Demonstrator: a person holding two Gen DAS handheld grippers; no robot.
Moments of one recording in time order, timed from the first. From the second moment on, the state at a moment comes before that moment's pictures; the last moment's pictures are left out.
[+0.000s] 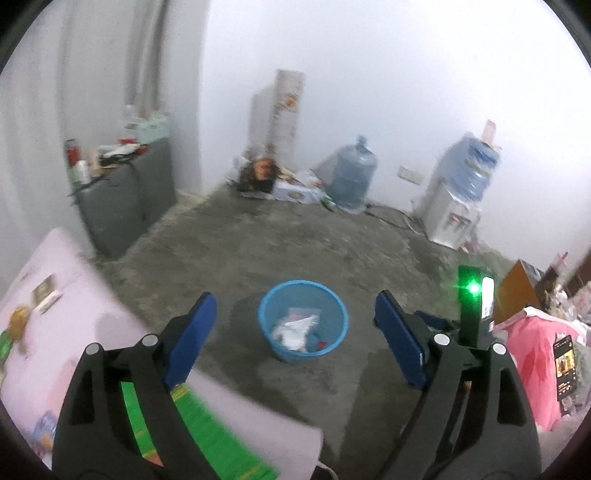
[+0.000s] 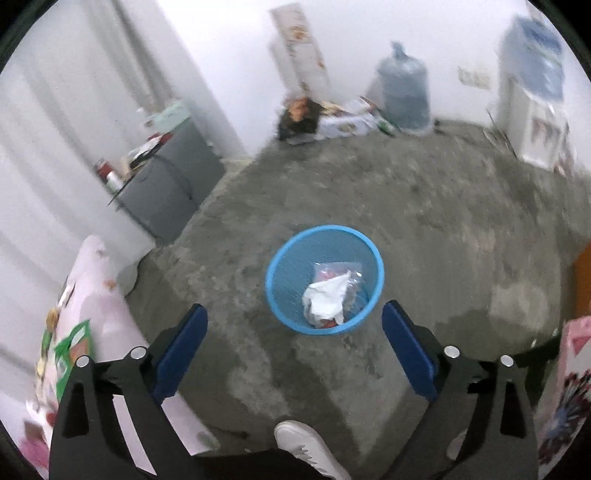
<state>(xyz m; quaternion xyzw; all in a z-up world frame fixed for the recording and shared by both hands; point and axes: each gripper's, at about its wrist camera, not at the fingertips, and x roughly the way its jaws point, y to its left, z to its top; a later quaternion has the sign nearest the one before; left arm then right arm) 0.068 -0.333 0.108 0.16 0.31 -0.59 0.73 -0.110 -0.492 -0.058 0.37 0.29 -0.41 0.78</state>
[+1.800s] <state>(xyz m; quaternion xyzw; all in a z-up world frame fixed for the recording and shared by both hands) 0.157 -0.028 0.025 0.09 0.30 -0.36 0.88 0.079 -0.327 0.021 0.26 0.35 -0.09 0.89</state>
